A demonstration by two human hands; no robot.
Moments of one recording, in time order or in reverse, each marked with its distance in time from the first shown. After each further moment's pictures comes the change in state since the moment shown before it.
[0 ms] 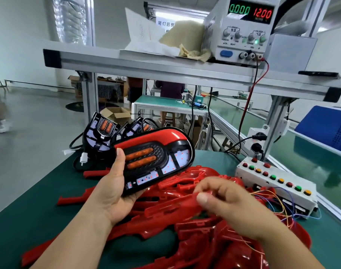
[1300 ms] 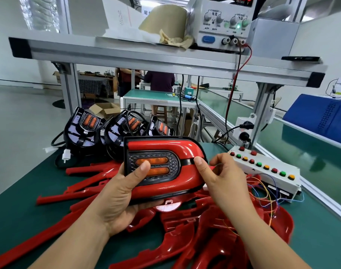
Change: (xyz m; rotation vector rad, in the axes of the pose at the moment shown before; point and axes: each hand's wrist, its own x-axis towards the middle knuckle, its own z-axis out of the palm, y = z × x) left_hand -0.031 -0.025 0.026 0.150 -0.222 -0.083; right_hand 0.015 0.035 0.001 -0.221 0.781 0.152
